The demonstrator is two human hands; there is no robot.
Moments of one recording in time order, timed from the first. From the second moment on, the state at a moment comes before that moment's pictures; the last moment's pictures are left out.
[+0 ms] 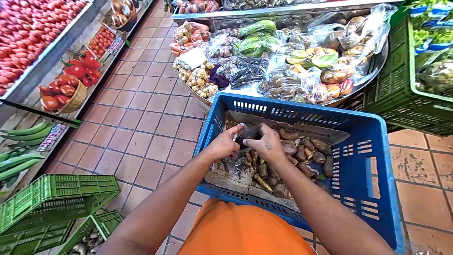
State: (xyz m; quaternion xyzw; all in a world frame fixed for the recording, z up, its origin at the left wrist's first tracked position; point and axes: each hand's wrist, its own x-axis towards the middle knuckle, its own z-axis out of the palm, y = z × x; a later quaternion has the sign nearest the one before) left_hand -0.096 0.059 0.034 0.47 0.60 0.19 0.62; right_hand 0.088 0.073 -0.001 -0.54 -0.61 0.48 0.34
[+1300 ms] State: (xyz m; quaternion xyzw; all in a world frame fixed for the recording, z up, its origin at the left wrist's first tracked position) left_hand -0.128 0.033 0.125 0.60 0.61 0.23 0.47; right_hand 0.128 0.077 0.114 -0.10 -0.94 0.18 0.27
